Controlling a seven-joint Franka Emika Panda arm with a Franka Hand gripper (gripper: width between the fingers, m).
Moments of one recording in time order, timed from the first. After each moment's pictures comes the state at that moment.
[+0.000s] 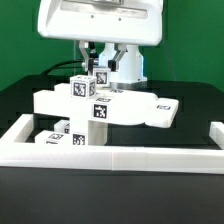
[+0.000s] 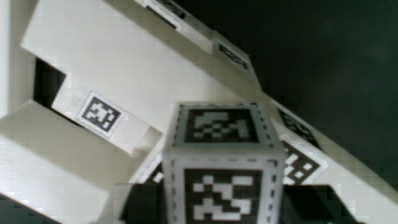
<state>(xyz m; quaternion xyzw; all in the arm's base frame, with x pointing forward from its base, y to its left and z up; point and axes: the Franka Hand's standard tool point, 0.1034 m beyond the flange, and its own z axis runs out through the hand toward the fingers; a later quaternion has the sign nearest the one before) 0.568 -0.077 0.130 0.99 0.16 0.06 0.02</state>
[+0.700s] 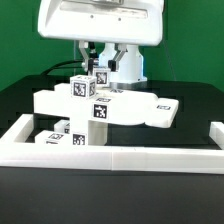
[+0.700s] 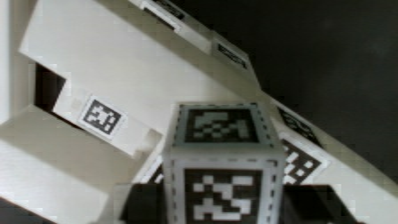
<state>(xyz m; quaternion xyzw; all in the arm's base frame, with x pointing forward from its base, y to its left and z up) 0.568 -0.077 0.130 0.99 0.14 0.06 0.02</state>
